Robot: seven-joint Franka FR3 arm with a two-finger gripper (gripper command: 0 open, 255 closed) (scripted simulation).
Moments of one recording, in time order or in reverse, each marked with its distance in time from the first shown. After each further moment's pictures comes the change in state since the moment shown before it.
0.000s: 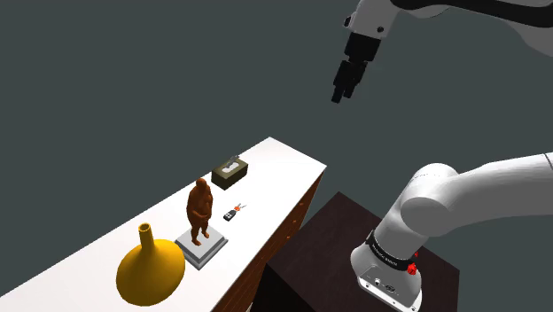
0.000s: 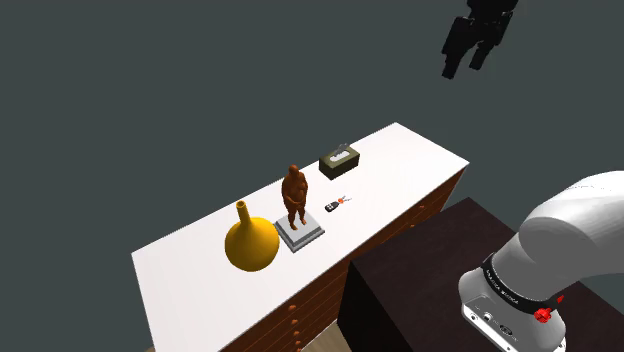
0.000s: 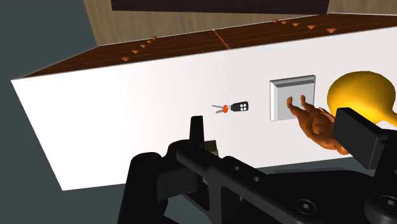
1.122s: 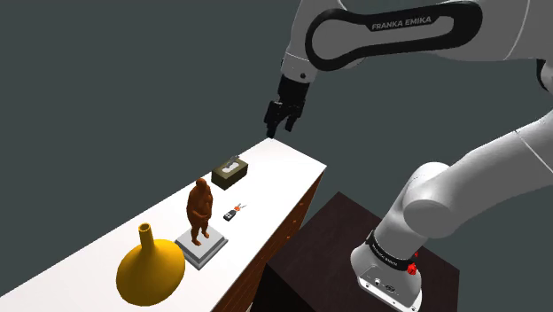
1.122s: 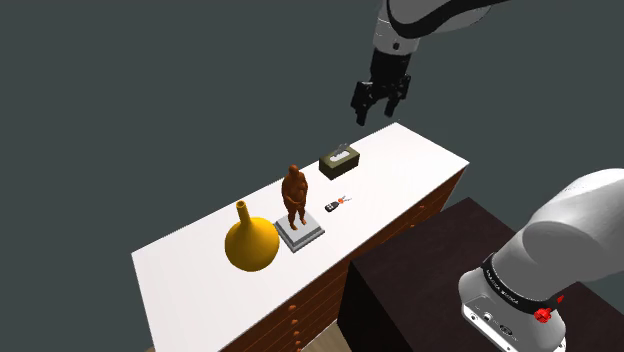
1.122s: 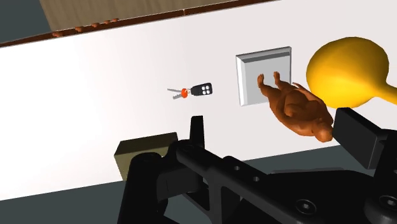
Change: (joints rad) arm 0.071 0.296 0.184 -0.113 0.136 0.443 0.203
